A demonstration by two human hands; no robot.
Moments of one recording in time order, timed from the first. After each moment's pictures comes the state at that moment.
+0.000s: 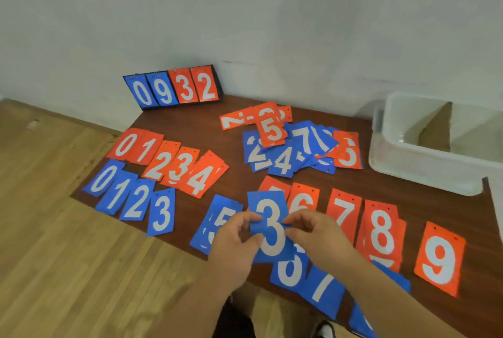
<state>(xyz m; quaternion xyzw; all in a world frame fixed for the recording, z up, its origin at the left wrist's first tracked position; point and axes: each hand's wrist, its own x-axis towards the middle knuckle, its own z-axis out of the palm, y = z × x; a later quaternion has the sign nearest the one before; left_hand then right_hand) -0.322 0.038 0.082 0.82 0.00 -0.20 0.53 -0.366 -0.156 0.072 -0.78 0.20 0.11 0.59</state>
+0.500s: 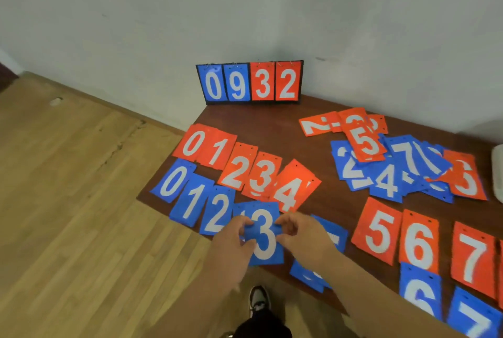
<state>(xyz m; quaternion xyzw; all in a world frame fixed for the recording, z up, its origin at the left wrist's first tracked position) -0.165 0.276 0.045 0.90 -0.01 -0.21 0.37 -0.190 0.085 0.025 -0.86 0.14 0.16 0.47</state>
